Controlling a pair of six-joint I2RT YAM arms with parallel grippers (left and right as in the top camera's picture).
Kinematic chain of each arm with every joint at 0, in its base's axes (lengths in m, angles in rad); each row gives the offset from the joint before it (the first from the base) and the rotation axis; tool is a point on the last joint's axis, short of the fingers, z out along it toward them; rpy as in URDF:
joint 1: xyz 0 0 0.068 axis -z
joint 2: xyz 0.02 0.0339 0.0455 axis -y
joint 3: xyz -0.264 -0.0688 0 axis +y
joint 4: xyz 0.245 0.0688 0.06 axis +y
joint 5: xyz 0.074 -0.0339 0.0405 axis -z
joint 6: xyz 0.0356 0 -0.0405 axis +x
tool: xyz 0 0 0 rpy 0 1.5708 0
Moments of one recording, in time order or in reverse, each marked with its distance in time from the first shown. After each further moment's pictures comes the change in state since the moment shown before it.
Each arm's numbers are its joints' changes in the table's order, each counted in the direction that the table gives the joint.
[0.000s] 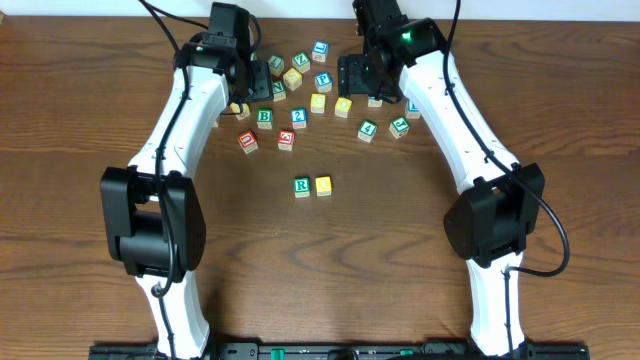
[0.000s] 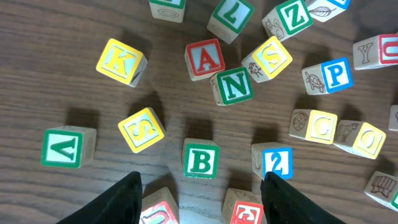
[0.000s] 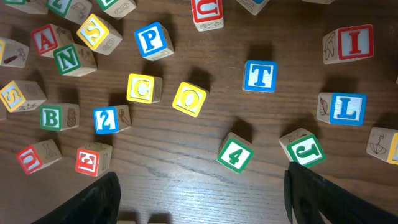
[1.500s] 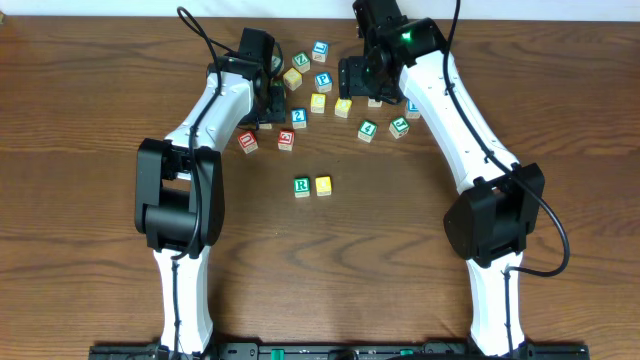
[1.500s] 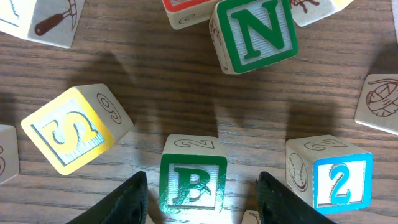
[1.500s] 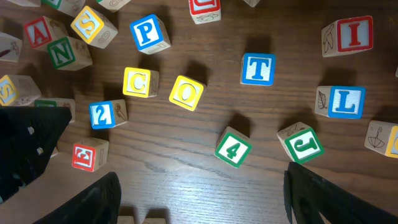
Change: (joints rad) left arm 0.047 -0.175 0.003 -0.008 -0.034 0.027; right arm 0.000 0.000 0.000 0.021 0.000 0.000
